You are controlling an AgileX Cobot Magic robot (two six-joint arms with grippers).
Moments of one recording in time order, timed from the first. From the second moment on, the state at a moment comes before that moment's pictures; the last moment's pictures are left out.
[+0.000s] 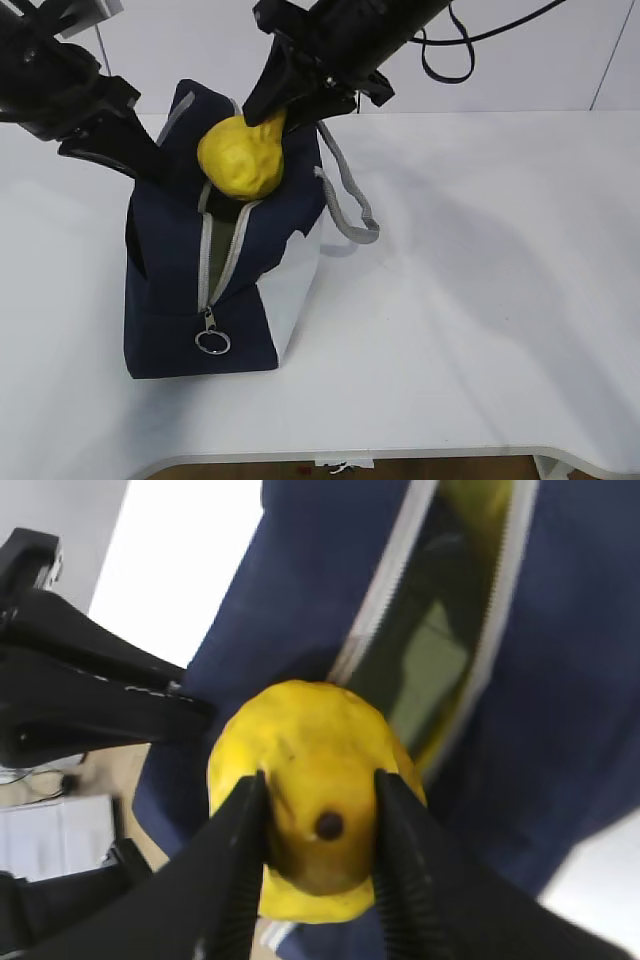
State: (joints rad) left arm -0.18 1.71 -1.37 -0.64 1.05 0.52; right arm 0.35 2.11 -2.03 0.74 1.25 -0.21
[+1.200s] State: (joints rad) left arm -0.18 1.71 -1.37 -0.75 1.08 0.52; right arm 0.36 2.06 -2.04 0.36 1.24 -0.11
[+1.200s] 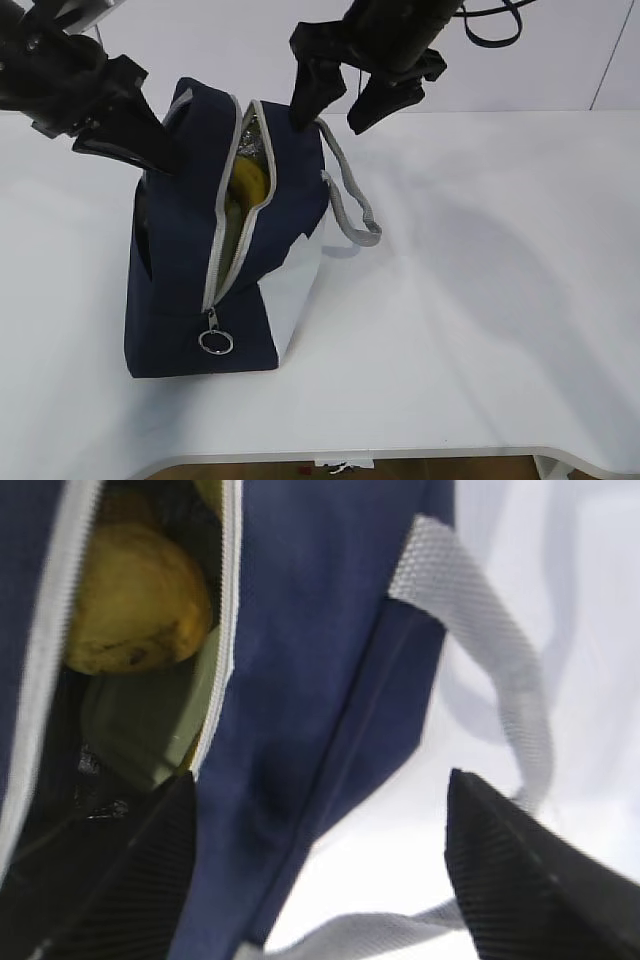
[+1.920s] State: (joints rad) left arm -0.18 1.71 -1.37 -0.75 1.08 0.52; right arm 0.36 2.18 -2.04 0.41 1.24 -0.09
